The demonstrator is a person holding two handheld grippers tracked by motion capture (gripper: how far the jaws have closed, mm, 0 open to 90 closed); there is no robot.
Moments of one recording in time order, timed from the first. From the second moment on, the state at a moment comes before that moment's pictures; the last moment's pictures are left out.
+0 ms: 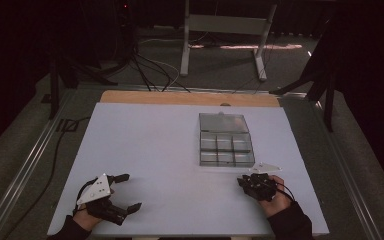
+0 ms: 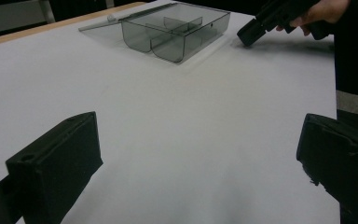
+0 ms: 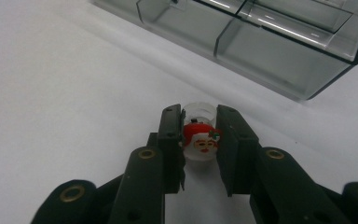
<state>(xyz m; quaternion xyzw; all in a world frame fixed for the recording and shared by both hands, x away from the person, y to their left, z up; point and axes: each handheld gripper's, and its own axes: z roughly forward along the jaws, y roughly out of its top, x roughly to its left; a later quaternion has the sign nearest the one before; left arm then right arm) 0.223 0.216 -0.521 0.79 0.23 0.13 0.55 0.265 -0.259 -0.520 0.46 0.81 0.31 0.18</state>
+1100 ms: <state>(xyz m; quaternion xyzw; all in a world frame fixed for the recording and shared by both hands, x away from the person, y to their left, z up) 0.222 0.216 -0.521 0.79 0.23 0.13 0.55 0.263 -0.251 -0.496 0.46 0.81 0.32 0.18</state>
